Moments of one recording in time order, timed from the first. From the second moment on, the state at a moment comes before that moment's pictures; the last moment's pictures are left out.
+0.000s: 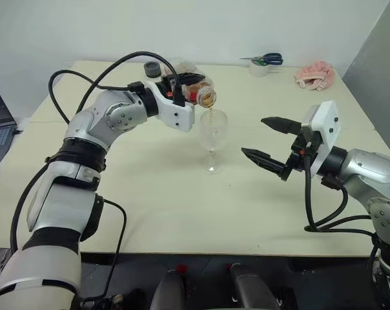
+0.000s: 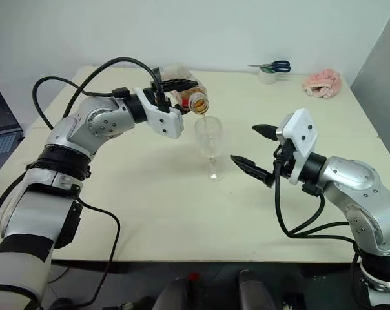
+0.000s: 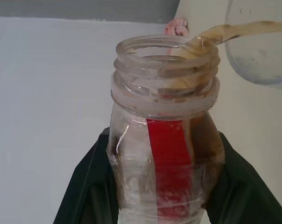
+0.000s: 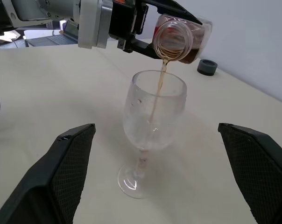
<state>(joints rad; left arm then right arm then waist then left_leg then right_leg) -1.17 0.64 -0.31 0.79 0.60 -0.87 -0.36 -0.44 -0.70 -0.10 -0.60 0.65 0.76 0.60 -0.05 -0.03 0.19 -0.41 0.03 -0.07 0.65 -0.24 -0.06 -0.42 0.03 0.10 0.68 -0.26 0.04</state>
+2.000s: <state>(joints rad) -1.27 0.66 -0.39 0.91 0.75 -0.92 -0.17 -0.35 -0.78 -0.29 -0.54 0.75 0.70 0.71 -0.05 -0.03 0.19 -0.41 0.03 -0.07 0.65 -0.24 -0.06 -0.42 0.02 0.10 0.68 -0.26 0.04</state>
